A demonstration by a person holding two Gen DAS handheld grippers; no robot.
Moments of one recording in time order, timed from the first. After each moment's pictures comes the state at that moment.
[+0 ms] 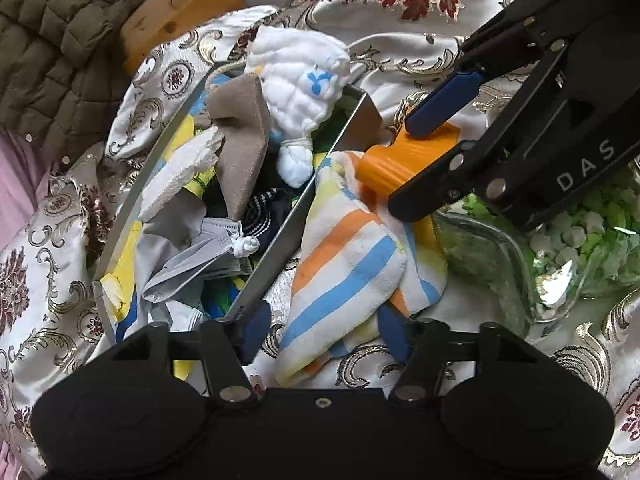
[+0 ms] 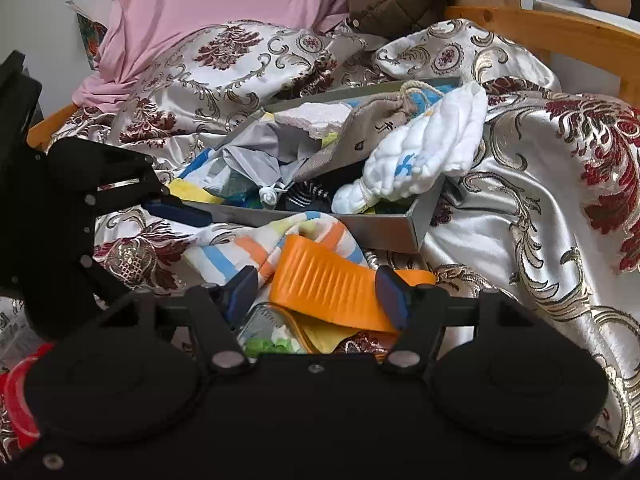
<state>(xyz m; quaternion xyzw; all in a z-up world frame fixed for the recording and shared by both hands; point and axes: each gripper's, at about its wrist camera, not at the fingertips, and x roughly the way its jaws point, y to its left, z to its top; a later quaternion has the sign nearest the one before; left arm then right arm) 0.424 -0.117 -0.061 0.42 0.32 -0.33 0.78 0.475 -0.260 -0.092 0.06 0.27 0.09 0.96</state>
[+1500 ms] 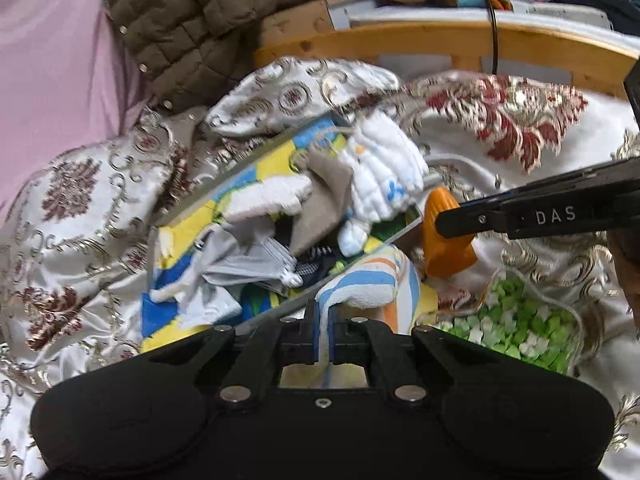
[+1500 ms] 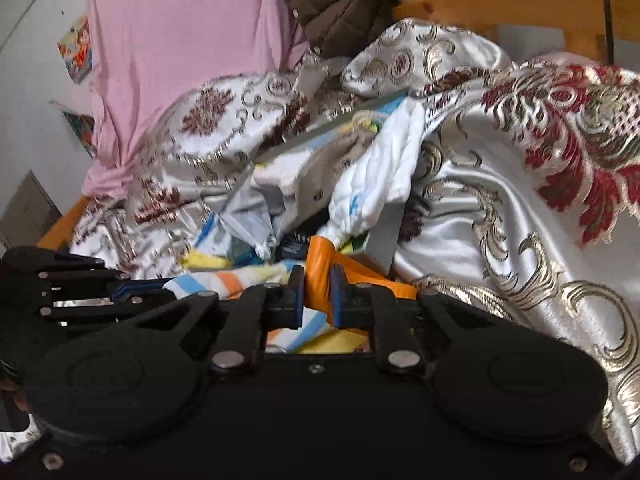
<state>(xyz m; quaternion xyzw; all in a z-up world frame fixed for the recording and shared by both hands) 0.383 -0.123 0.023 0.24 0.32 -0.20 0.89 0.443 -0.319 -0.067 0.21 0.23 0.10 0.95</state>
